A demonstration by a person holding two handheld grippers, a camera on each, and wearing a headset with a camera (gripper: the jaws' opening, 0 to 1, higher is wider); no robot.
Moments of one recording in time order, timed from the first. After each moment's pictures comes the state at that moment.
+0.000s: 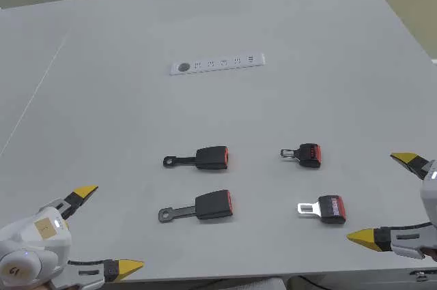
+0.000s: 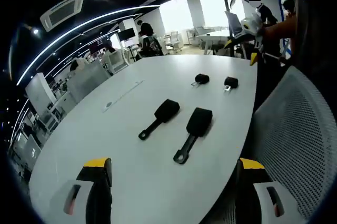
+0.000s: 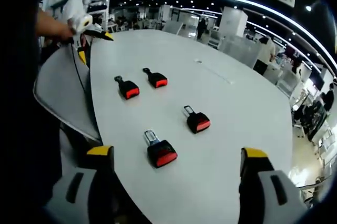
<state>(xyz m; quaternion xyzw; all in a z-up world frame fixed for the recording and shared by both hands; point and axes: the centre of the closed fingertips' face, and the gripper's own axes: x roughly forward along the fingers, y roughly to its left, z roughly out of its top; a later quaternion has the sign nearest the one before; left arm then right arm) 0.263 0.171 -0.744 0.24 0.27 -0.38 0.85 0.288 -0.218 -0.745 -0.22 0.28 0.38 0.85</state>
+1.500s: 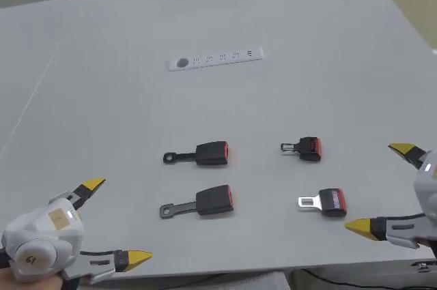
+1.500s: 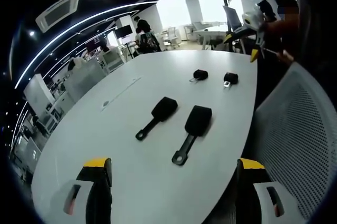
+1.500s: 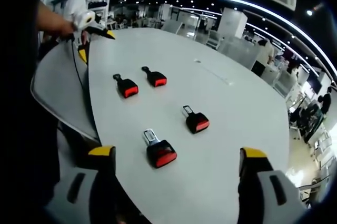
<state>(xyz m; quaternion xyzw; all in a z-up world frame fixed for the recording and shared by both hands) 0.272 0.164 -0.745 0.26 0.28 -0.37 0.85 0.292 -0.221 -0.752 -0.24 0.28 0.37 0.85</state>
